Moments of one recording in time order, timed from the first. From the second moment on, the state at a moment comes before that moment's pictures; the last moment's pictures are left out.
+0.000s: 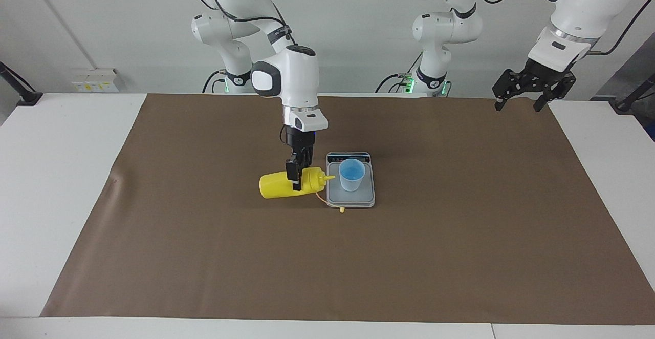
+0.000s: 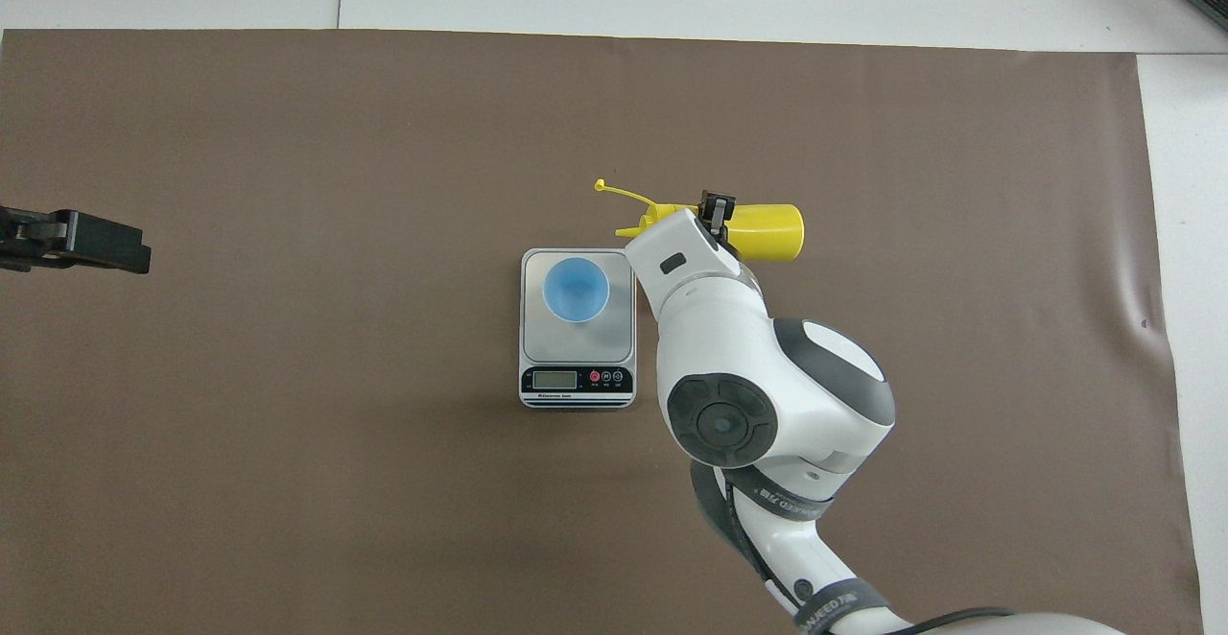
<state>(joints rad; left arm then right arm) -0.03 -0.04 -0.05 -1.57 -0.01 1.56 0.00 0.43 0.18 0.09 -2.00 -0.78 2.55 -0.33</state>
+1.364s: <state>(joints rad) -0.03 -0.04 -0.05 -1.57 -0.01 1.56 0.00 0.66 0.25 0.09 -1.94 -1.27 2.21 -0.33</state>
